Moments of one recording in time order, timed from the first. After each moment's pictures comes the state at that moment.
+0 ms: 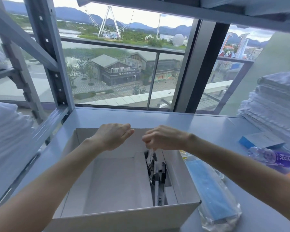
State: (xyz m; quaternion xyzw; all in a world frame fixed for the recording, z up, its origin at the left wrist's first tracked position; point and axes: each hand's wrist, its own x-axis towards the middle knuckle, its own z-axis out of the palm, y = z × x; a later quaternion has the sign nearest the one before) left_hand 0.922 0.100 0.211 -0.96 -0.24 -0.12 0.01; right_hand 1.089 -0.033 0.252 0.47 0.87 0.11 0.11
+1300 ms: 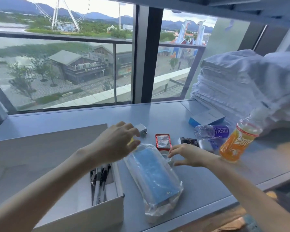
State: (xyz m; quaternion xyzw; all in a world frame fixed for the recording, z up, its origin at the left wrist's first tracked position) left_hand 1.029 -0.058 0.253 -0.99 -0.07 -0.10 -0.08; right_hand 1.243 -0.242 0.180 0.80 0.58 -0.15 0.01
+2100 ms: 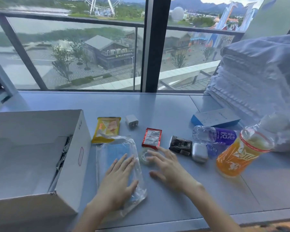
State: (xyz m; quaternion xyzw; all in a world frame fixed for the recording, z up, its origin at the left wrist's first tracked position) left_hand 1.079 -0.166 0.103 -0.95 -0.28 -0.01 -0.14; right_hand 1.266 -0.266 0.103 0.73 0.67 -0.04 -0.13
